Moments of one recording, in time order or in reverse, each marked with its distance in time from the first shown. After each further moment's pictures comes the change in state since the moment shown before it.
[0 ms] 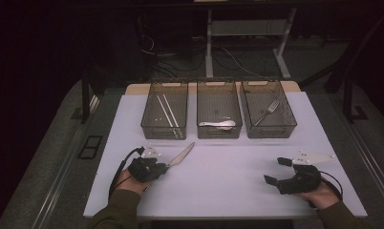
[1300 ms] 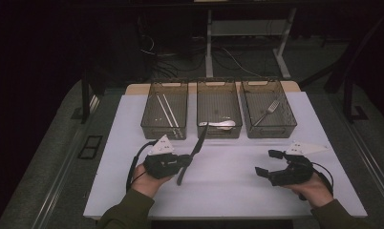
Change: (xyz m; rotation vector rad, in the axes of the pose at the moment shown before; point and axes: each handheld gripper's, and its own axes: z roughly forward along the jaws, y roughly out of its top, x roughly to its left) left arm -0.044 0.055 -0.006 -0.270 -0.175 0.061; right arm 0.012 0.038 0.009 -0.066 0.074 0.038
